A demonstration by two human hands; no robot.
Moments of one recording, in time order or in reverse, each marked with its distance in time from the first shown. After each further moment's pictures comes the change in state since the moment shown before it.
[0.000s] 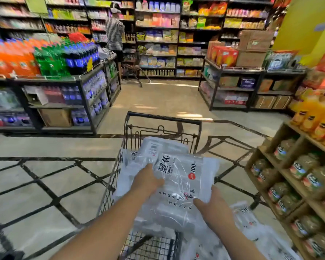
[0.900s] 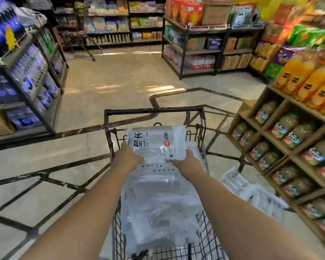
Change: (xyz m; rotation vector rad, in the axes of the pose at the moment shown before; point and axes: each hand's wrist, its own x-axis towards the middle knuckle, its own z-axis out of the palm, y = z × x) left_hand 0.274 -0.055 -0.097 0.094 -0.159 -0.048; right_hand 0.230 -0.164 0.125 0.134 0.036 0.240
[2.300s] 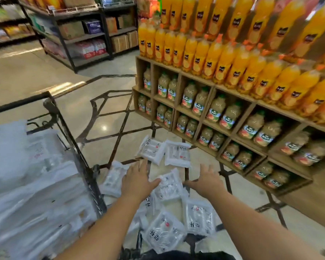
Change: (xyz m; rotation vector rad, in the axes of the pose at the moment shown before) left_hand -0.318 0.160 0.398 0.538 -0.330 0.713; right_hand -0.235 0.467 -0.285 -0.424 0.278 0.498
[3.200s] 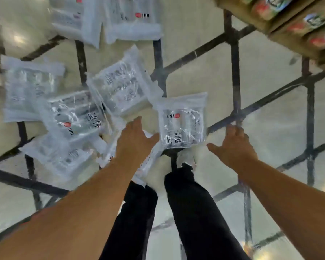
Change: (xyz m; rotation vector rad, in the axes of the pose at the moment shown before) left_hand 0.185 0.080 0.509 -0.062 -0.522 -0.222; right_hand 0.244 0.333 0.355 0.010 -0.432 0.306
